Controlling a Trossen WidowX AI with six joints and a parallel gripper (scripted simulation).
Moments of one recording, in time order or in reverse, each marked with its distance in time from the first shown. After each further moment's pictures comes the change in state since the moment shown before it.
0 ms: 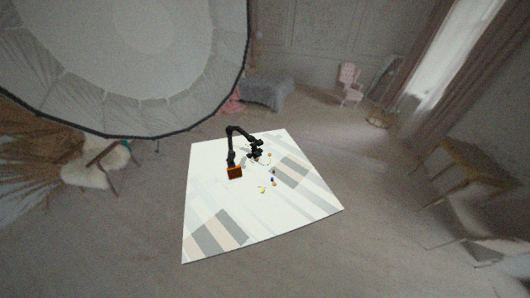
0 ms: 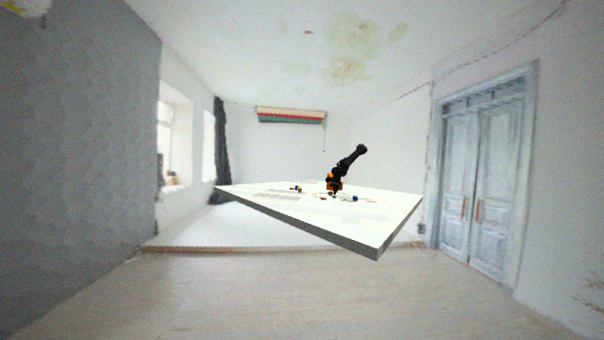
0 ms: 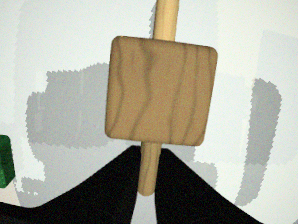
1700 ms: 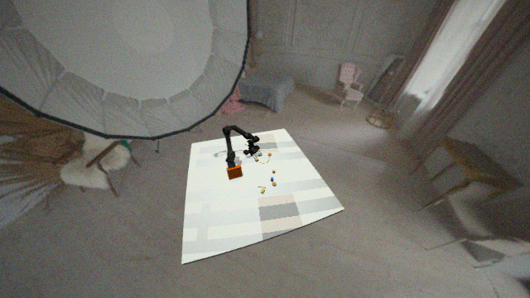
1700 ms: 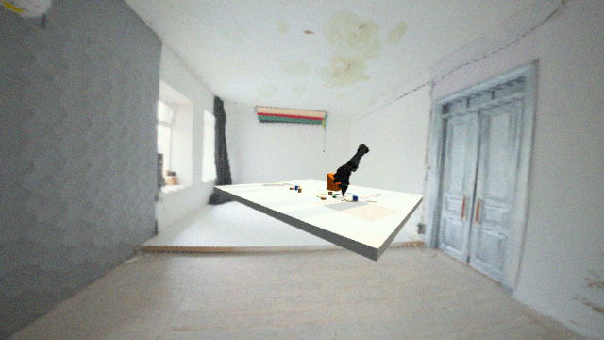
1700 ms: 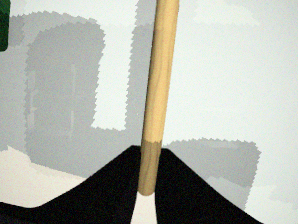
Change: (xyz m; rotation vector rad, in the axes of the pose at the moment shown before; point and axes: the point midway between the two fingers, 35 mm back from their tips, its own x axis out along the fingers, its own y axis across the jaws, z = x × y) arm -0.006 0.002 -0.063 -0.003 0.003 -0.030
